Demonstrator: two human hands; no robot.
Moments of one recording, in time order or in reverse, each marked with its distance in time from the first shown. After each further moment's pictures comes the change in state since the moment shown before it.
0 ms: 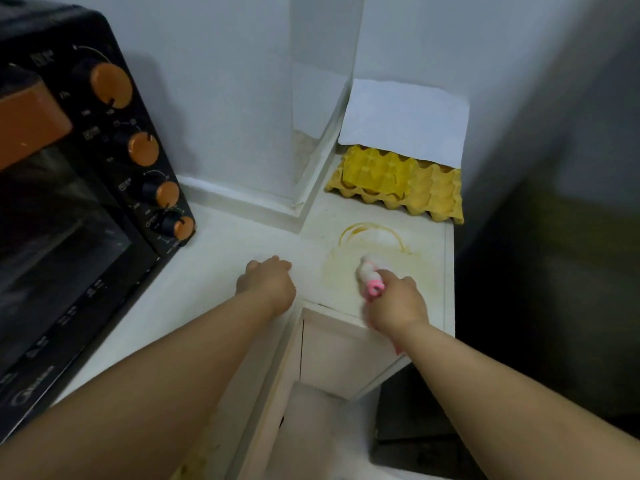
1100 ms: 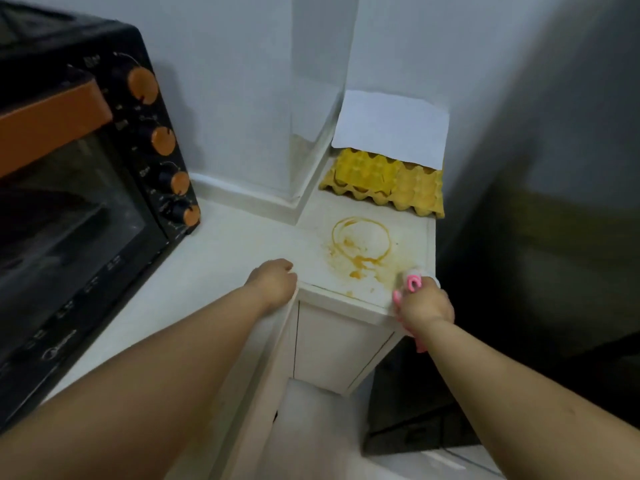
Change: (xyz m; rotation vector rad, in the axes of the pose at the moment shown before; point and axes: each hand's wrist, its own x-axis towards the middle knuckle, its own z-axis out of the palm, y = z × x) left_hand -0.042 -0.002 0.008 -0.276 -0.008 0.069; right_hand -0.037 0.037 -0.026 0.144 0.122 0.332
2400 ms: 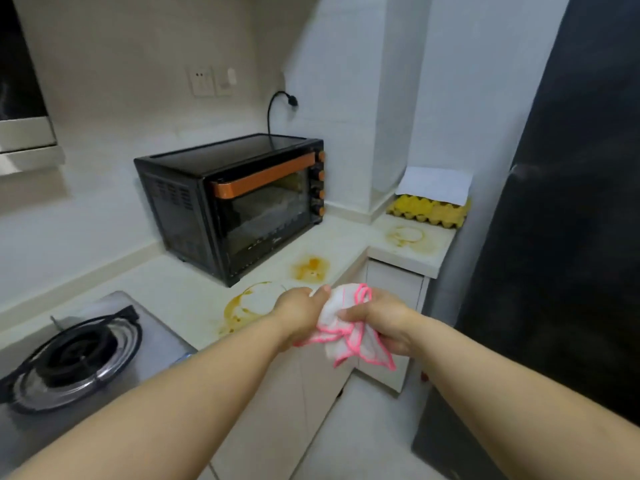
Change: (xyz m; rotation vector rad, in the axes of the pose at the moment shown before) left_hand -0.534 -0.039 0.093 -0.435 0.396 -0.093; right_hand -0.454 0.160 -0.106 0.656 -1.005 -0.481
